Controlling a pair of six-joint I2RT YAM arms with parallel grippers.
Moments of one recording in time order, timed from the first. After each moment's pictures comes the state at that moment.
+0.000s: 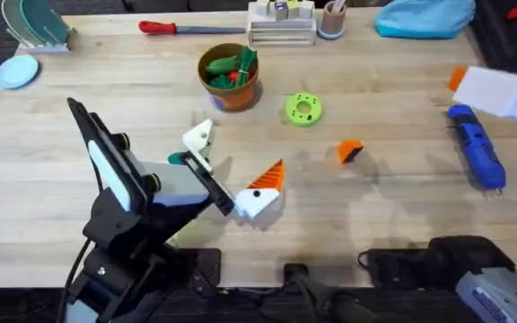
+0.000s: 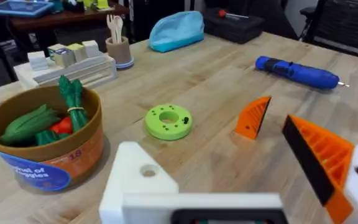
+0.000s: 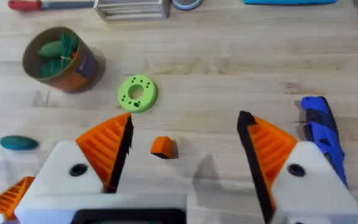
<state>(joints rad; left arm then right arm) -0.47 0.01 0.01 -0.05 0.38 -0.05 0.00 0.65 1.11 -1.08 -0.14 0.12</state>
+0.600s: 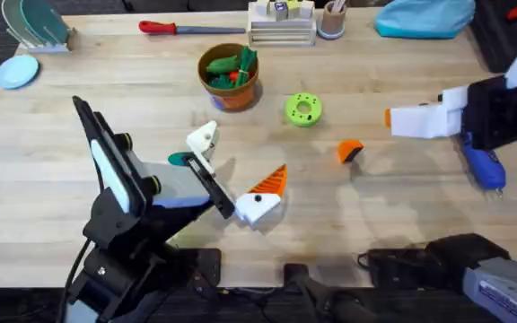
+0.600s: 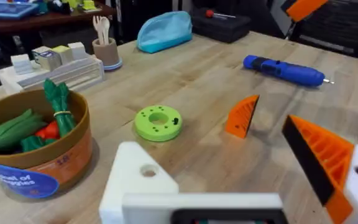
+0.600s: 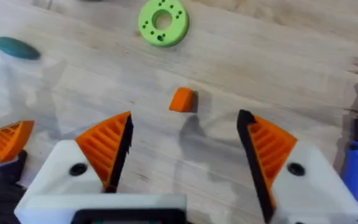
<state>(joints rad) -0.47 0.01 0.01 -0.05 0.43 -0.05 0.17 0.88 1.12 -1.18 -0.19 -0.03</state>
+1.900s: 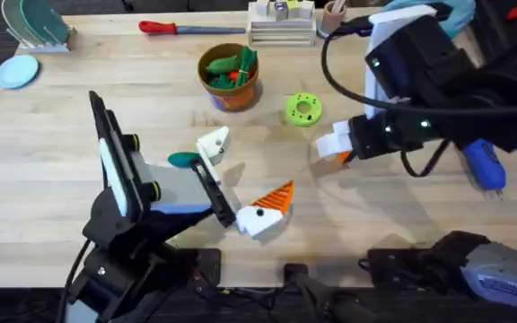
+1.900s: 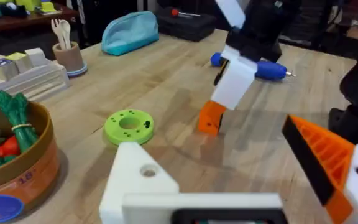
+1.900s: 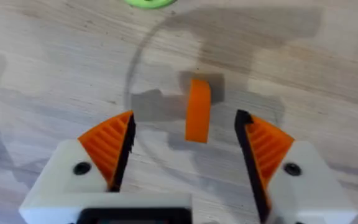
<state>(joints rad) -0.47 0.01 0.01 -0.05 0.56 -0.05 0.55 1.23 0.93 -0.95 0.08 0.31</state>
